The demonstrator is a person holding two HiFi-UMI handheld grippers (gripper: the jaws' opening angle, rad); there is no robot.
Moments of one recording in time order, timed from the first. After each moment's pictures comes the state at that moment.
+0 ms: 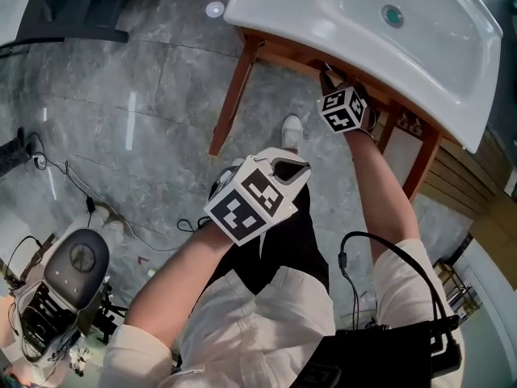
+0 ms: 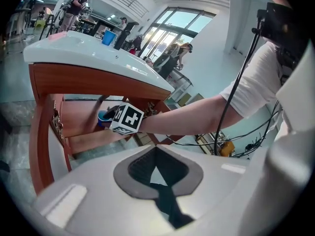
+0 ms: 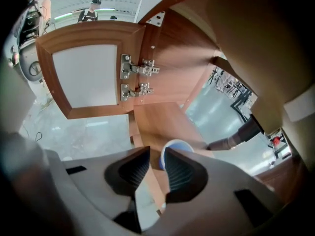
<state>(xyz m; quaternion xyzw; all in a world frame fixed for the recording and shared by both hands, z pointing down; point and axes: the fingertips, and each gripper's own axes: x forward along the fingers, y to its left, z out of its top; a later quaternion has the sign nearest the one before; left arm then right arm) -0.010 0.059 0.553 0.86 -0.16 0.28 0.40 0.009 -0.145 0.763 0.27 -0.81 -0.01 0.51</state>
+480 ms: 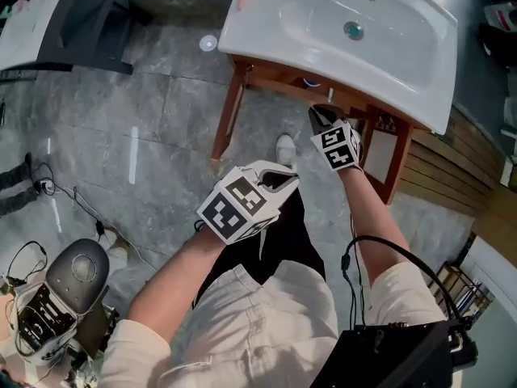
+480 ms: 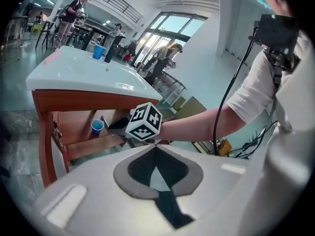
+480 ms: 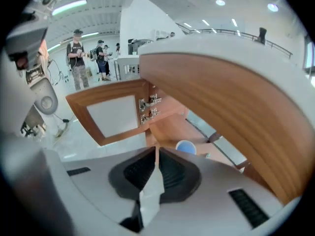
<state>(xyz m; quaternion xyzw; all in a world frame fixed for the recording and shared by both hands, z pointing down) 0.001 0.085 0.496 0.88 -0.16 0.26 0.37 0.026 -0.067 0.665 0.28 -0.85 0.09 0.43</state>
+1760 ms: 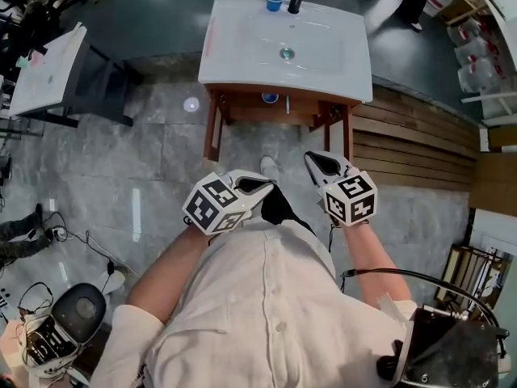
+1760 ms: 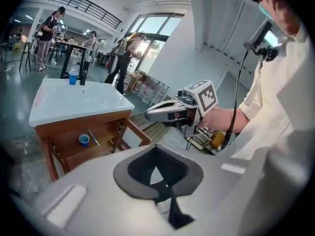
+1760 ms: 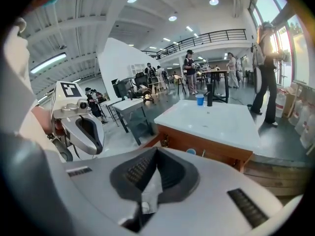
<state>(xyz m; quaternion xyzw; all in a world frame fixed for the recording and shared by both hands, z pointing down) 0.018 0.163 0.405 0.91 -0.13 0.26 0.29 0.089 0.092 0.408 0.37 -0.87 0.22 0.24</state>
